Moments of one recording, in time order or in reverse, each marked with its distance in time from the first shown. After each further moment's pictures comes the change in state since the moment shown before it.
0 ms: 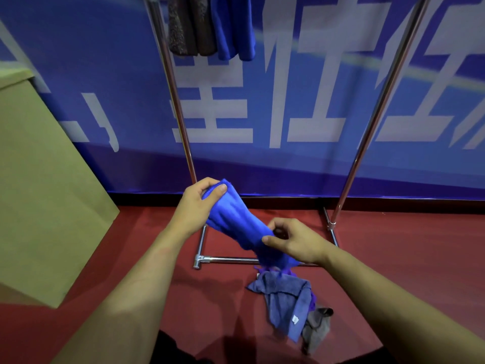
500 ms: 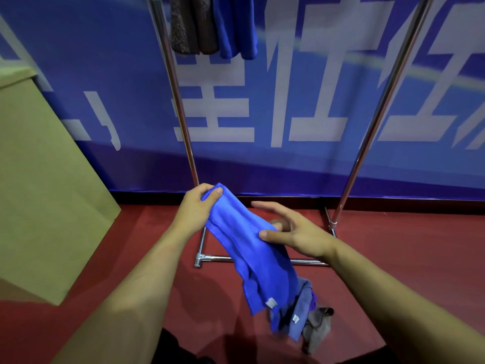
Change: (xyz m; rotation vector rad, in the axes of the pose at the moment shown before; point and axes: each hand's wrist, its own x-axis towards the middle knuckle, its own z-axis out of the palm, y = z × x) left_hand 0.005 -0.024 0.001 0.099 0.050 -0.148; right_hand -0.012 -0.041 -0.007 0.413 -0.140 0.000
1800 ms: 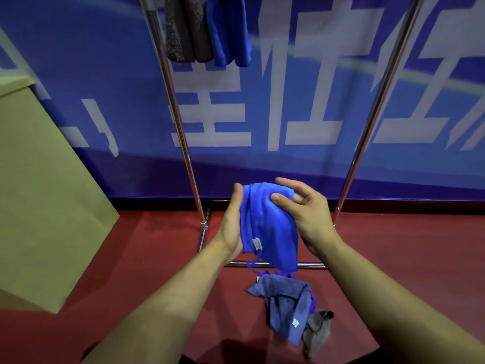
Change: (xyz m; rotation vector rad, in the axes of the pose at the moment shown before) left_hand -0.046 0.061 0.077 -0.979 -0.367 -0.385; right_hand 0.002 -0.027 0.002 0.295 0.615 -0.201
